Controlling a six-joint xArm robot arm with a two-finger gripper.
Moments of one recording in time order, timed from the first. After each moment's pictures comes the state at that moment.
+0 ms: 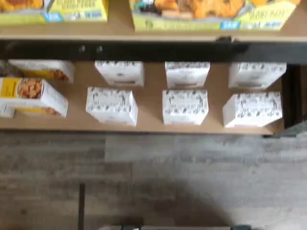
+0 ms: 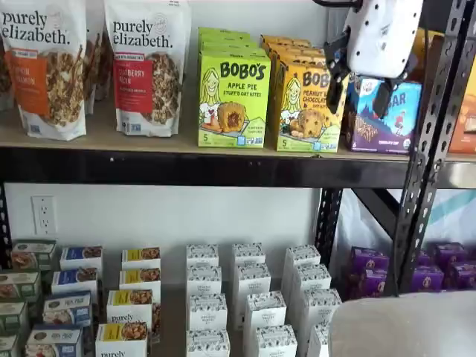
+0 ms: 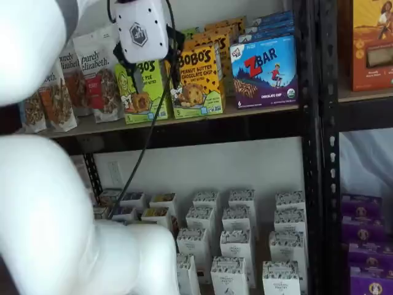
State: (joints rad) arm 0.03 -0.86 -1.09 0.04 1.76 0.04
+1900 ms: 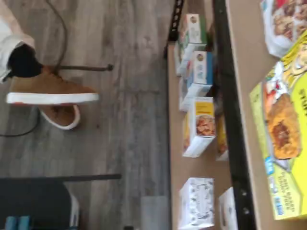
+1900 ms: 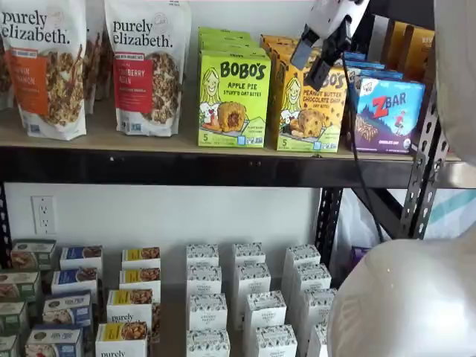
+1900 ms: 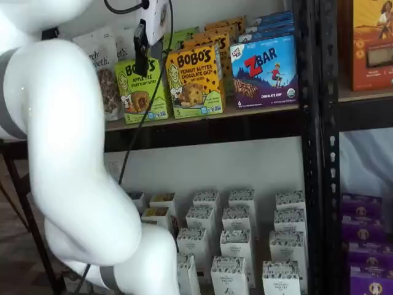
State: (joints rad) arm -0.13 -0.50 -1.32 0.46 1.75 -1.57
